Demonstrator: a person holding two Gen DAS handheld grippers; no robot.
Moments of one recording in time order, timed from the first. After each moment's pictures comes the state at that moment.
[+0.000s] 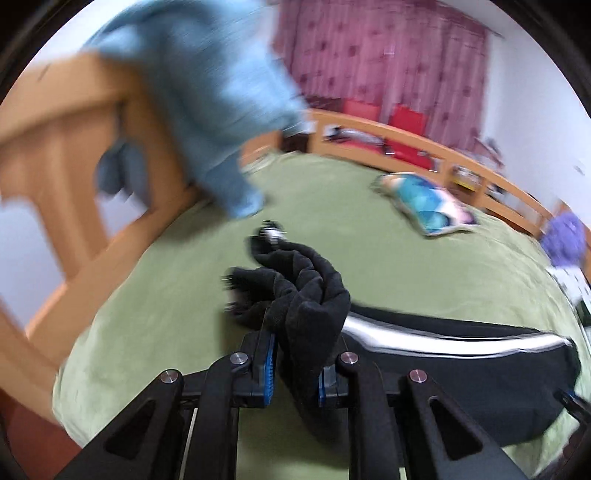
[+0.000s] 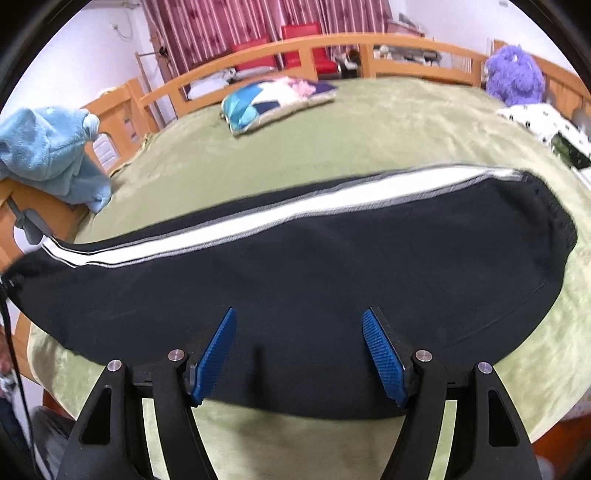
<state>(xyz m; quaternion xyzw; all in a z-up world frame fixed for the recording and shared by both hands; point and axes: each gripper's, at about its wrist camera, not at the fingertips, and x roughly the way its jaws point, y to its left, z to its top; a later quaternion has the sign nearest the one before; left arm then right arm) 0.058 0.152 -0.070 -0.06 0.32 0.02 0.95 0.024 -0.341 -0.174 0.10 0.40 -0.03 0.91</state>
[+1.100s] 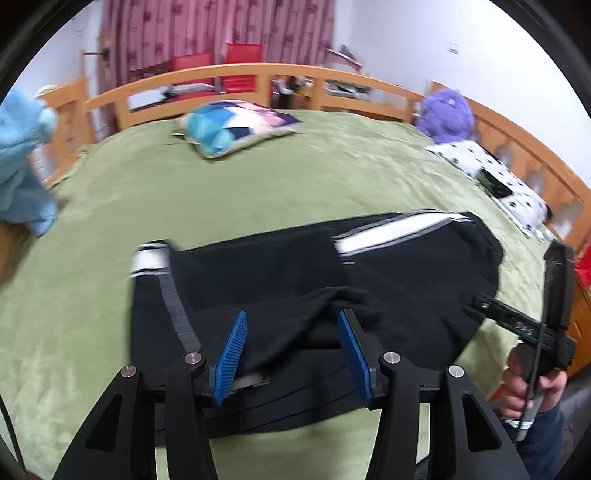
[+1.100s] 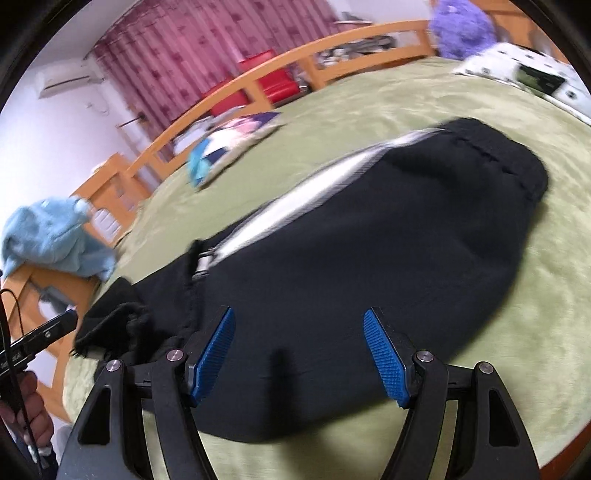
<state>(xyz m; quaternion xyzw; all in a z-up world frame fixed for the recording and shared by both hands) 0.028 -0.114 -0.103 0.04 0.40 -0.20 0.89 0.012 -0.472 -0.205 0.24 0.35 0.01 0.91</state>
